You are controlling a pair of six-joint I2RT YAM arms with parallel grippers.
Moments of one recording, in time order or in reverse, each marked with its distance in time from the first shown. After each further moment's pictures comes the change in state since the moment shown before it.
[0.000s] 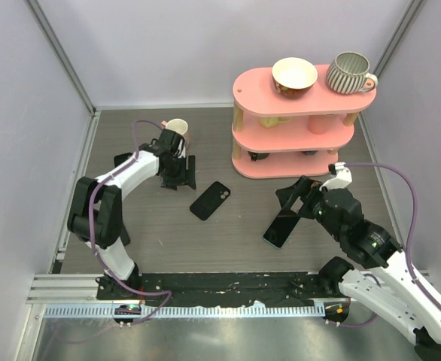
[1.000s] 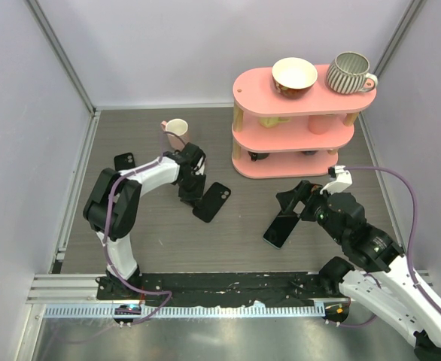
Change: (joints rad) left arm -0.145 0.147 0.003 -0.027 0.035 0.013; right arm 0.000 -0.060 -0.038 0.027 -0.039 -0.059
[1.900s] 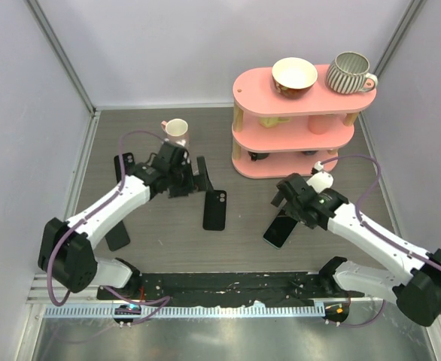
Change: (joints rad) left arm -0.077 -0.476 -0.207 0.111 -0.036 -0.348; right arm 0.000 0.516 0.097 -0.270 0.215 0.460
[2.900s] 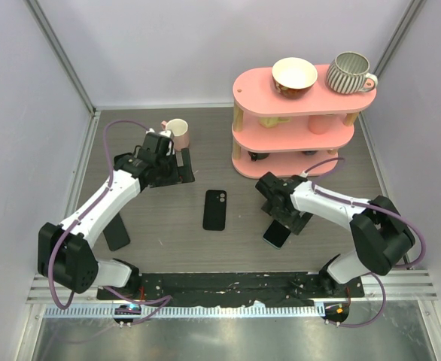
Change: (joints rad) left arm 0.169 -0.019 0.110 -0.085 -0.114 0.209; right arm 0.000 0.469 0.087 -0.061 -0.088 0.258
